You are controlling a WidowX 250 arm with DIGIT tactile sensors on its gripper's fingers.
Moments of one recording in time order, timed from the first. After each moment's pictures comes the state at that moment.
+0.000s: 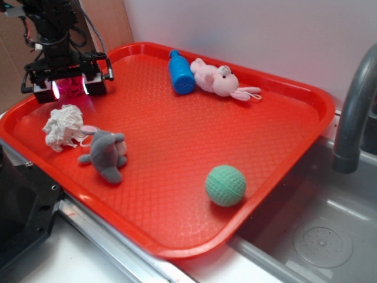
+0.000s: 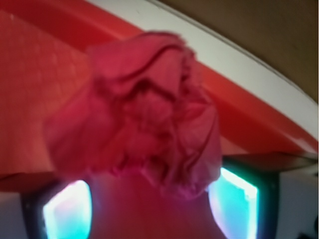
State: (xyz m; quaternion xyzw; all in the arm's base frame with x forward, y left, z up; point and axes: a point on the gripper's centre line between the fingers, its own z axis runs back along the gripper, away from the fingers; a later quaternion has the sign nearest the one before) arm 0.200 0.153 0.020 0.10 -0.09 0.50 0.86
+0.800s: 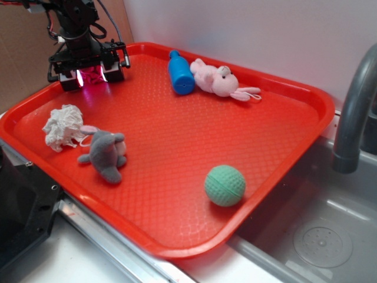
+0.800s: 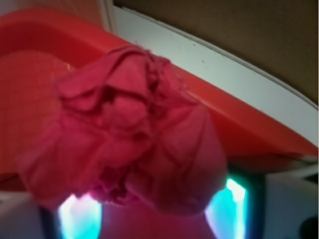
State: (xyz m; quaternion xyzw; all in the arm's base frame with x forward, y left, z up) arm 0.228 0.171 0.010 0.12 -0.13 0.50 0.85
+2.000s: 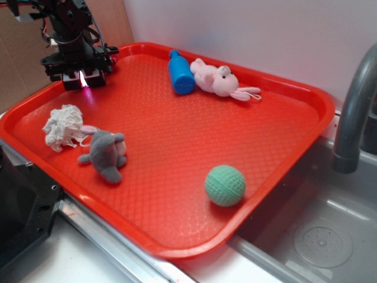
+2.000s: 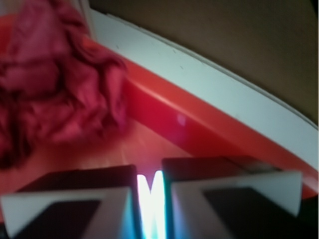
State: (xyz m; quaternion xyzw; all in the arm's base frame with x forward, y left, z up) arm 0.214 0.163 0.011 0.12 -0.12 0.49 0.86
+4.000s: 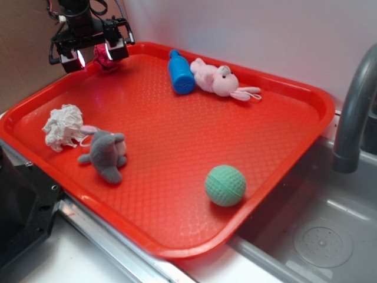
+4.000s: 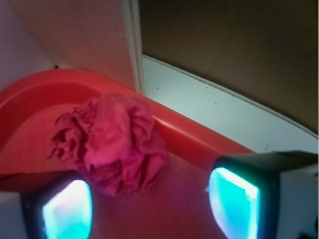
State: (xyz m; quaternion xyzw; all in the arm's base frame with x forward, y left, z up) arm 0.262 0.172 0.037 0.08 -0.16 0.51 0.84
